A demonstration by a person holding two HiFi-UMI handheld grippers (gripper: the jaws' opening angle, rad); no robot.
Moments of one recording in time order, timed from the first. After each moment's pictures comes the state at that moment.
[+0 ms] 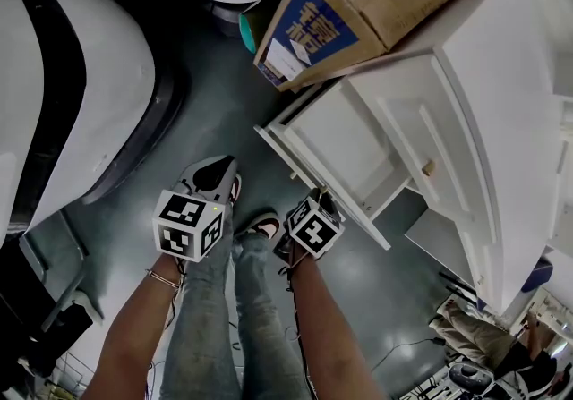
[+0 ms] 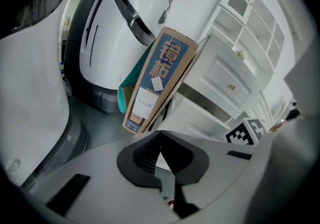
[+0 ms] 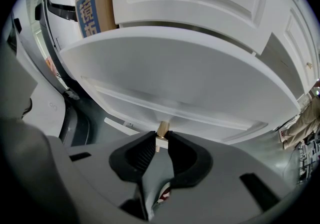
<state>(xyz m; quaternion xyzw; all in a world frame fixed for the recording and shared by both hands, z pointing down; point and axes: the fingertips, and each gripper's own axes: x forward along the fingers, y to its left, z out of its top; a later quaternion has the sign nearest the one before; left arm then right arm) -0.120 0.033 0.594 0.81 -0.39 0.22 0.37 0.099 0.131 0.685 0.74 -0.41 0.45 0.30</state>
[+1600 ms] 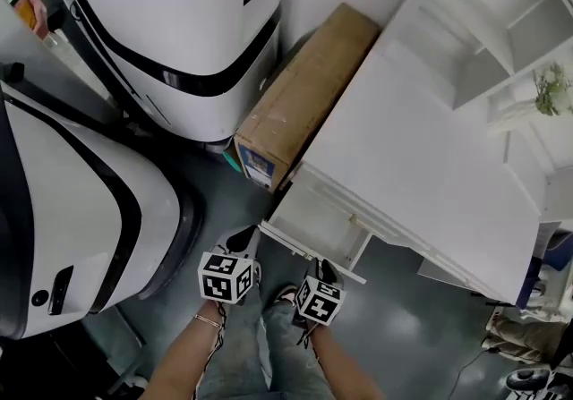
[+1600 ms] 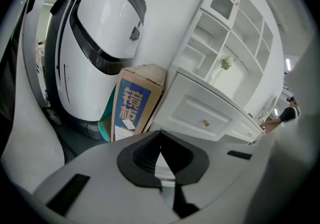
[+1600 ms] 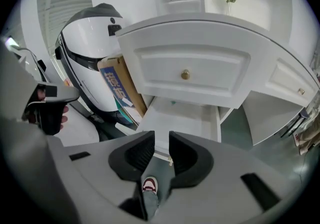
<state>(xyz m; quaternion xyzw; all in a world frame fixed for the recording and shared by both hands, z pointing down) -0.047 -0.017 0.430 0.85 -0.35 0.22 0.33 0.101 0.113 0.498 0.73 -0.49 0.43 0.21</state>
